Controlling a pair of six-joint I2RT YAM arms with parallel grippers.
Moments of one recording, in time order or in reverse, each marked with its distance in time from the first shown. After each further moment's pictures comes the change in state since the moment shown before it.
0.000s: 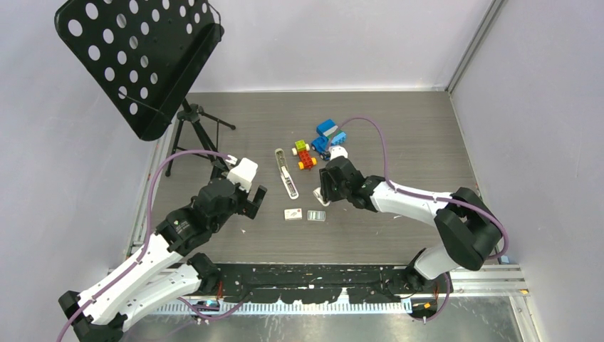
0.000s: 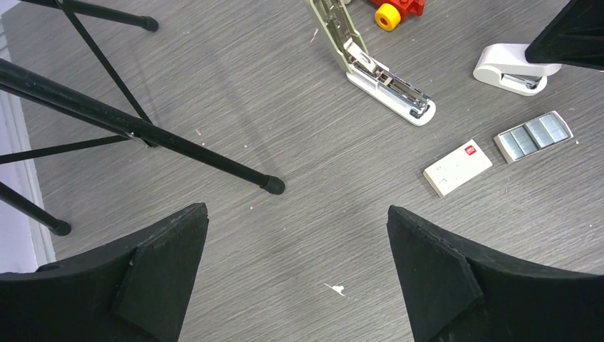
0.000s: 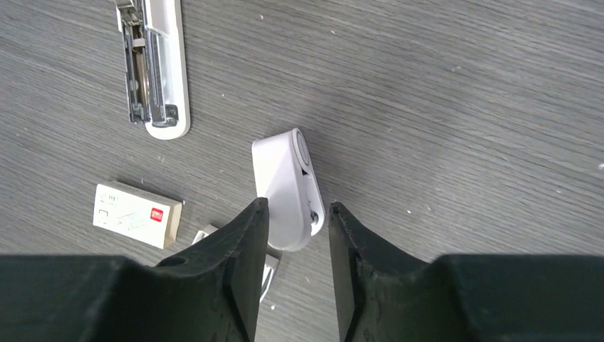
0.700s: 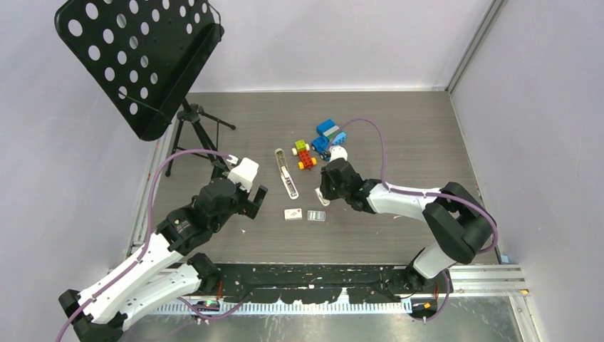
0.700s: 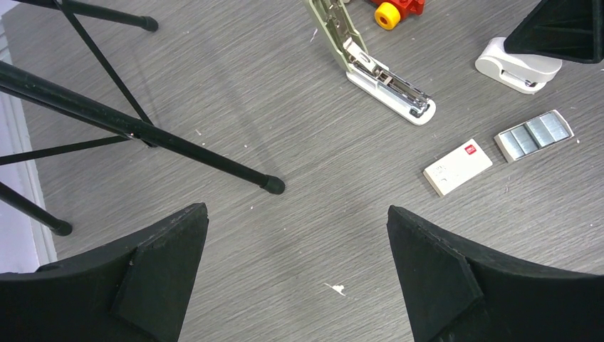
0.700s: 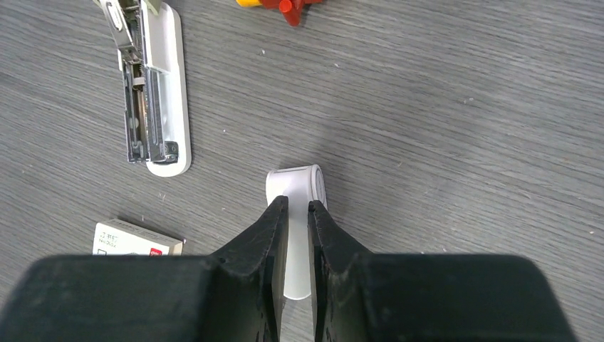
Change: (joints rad) left arm -0.006 0.010 0.006 -0.003 -0.006 0.000; right arm -0.010 0.079 0.002 0.091 0.002 0.010
